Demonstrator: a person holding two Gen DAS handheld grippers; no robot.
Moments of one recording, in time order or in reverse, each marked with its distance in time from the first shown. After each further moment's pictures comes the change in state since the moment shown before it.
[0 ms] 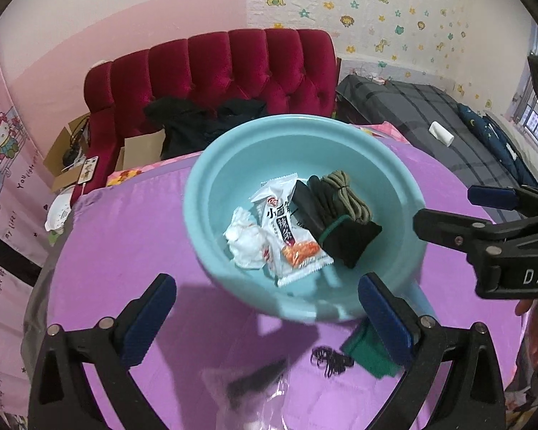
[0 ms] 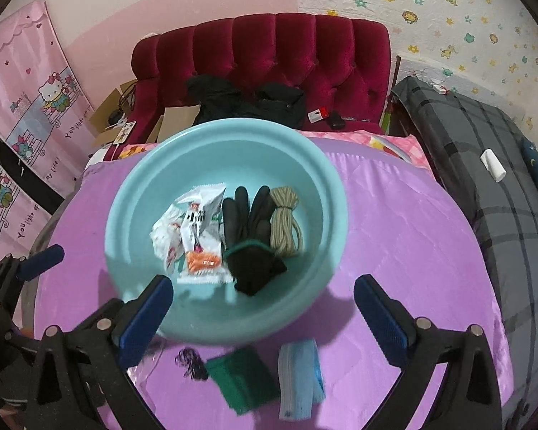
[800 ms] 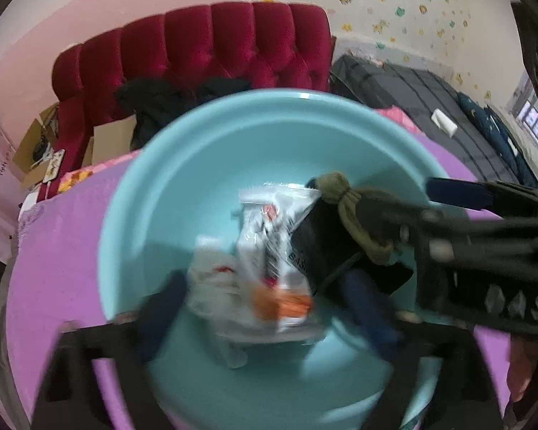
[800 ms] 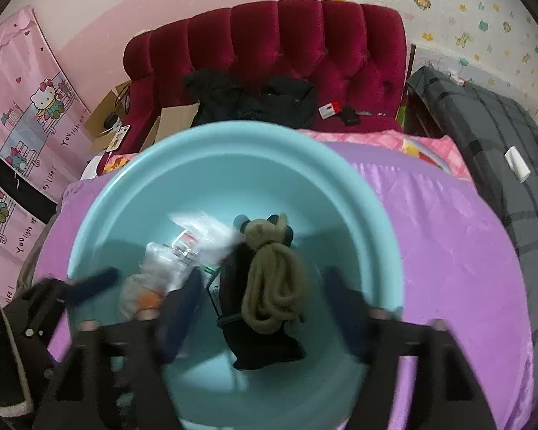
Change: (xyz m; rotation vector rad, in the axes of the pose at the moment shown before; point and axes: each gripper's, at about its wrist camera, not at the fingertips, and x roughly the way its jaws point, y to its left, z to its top) left arm 0.103 -0.013 0.044 0.004 0.076 -0.054; right arm 0.091 -0.003 0.048 0.029 0.021 0.048
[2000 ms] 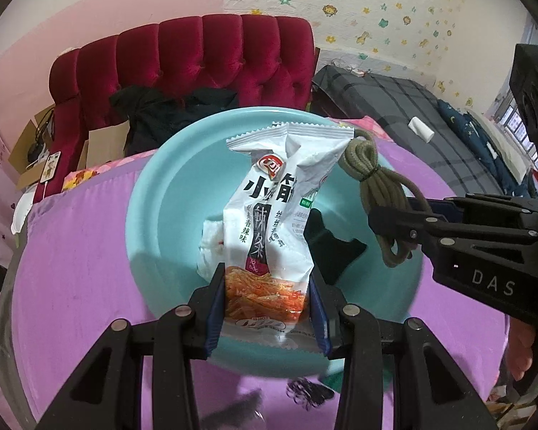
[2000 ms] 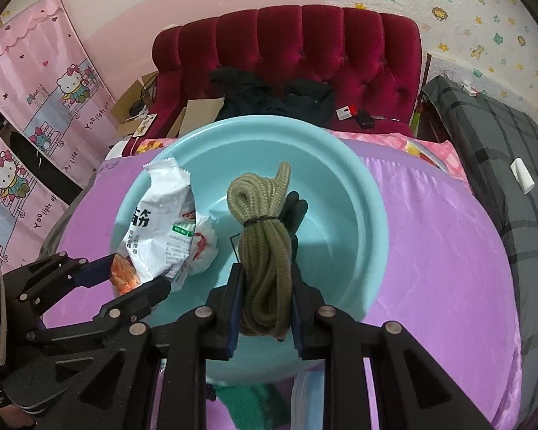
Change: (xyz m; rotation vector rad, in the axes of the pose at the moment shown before) left arm -0.046 0.007 -0.013 0.012 -0.013 -0.077; right arm -0.054 0.011 -0.027 -0.070 0.010 0.054
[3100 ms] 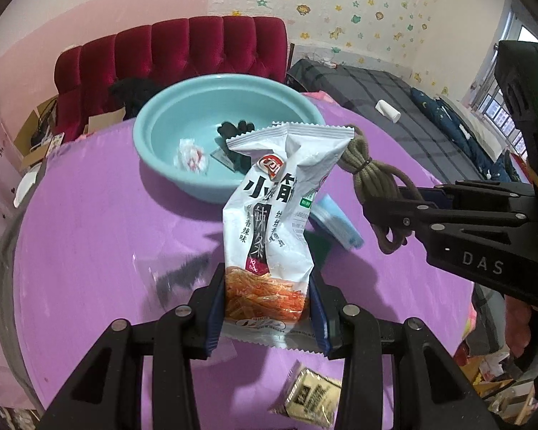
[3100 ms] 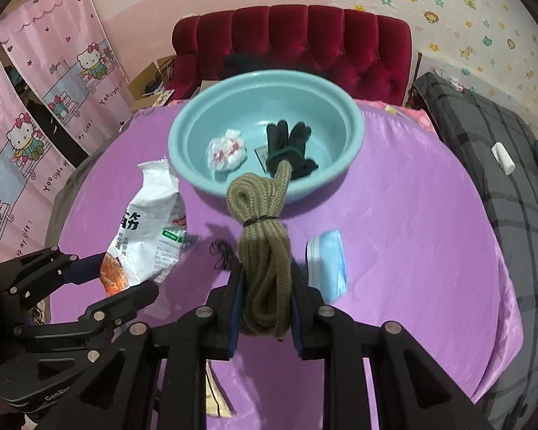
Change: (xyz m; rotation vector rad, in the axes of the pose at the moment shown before) left arm -0.101 -0.052 -0.126 0.020 -0.013 -0.042; right arm -0.096 0.036 -0.142 -0.042 0.011 -0.030
